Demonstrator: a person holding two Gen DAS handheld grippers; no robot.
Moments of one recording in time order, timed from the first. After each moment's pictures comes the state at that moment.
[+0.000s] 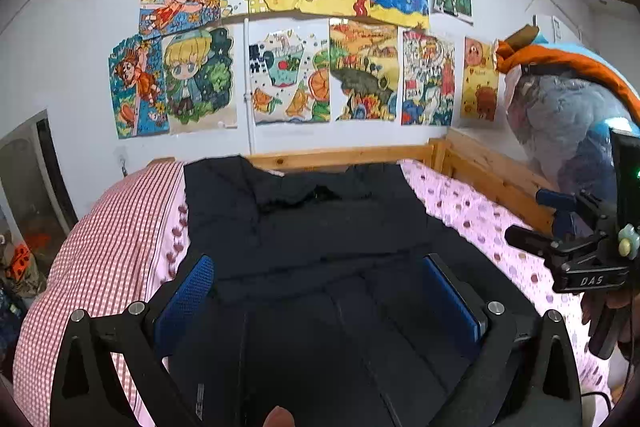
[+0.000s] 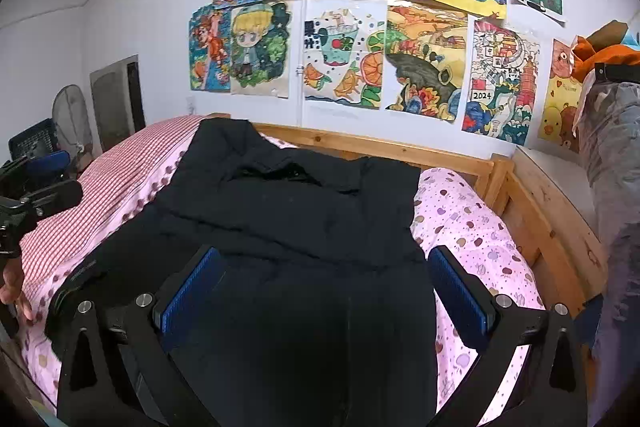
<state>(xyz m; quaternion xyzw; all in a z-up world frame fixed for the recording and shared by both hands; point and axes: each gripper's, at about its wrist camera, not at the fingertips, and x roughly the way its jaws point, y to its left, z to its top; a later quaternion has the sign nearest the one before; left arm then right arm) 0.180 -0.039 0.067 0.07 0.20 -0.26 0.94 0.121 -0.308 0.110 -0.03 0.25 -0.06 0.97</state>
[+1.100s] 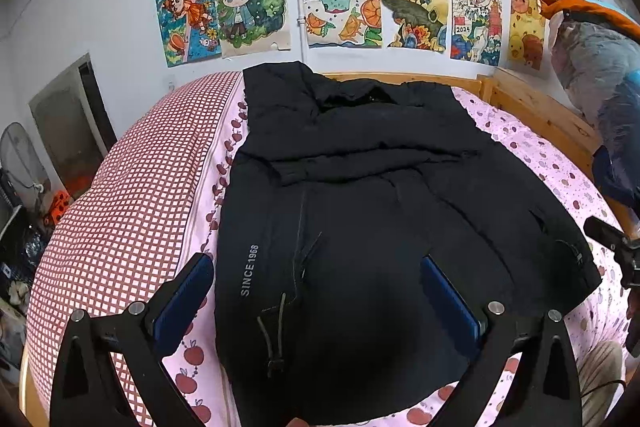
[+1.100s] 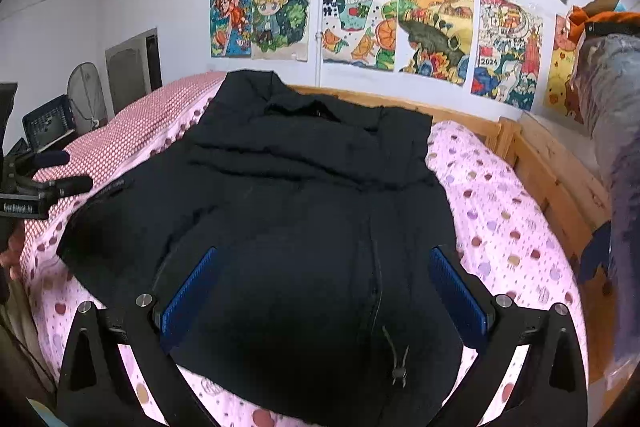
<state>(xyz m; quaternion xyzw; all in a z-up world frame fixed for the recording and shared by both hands) 0.151 0.021 -0.010 0.09 0.29 -0.17 0.94 0.045 -0.289 0.041 -0.02 0.29 -0.04 0.96</state>
